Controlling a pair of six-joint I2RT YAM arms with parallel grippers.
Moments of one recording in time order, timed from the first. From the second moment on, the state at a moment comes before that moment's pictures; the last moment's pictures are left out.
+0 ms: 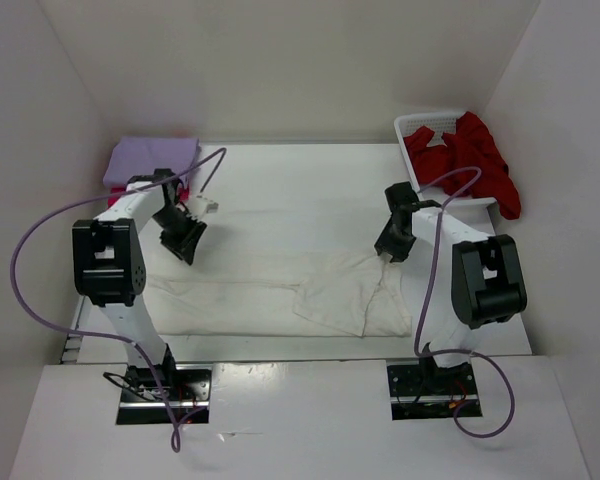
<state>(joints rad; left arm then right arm) 0.02 1.86 1.40 -1.06 0.26 0.60 0.18 1.66 1.04 -0.63 0.13 0.76</state>
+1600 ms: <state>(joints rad) 0.28 1.95 1.48 -0.93 0.11 0.57 0.03 1.70 0.97 -0.58 -0.04 0.76</state>
